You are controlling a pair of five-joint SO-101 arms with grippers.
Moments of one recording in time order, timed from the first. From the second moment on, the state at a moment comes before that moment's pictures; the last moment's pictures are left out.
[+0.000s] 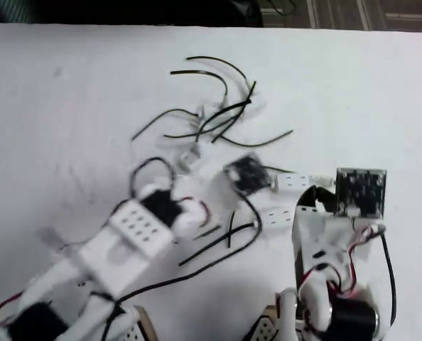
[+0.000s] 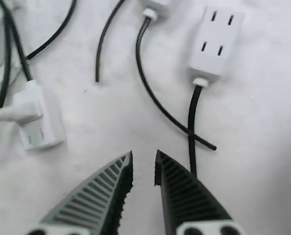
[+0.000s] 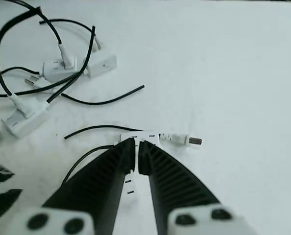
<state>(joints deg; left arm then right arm) 37.8 -23.8 44.4 54.1 -22.5 5.3 -92.7 54.2 77.0 5.7</state>
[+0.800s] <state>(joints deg) 42.7 9.6 24.4 51.7 -25.4 4.9 -99.1 54.7 77.0 5.7</state>
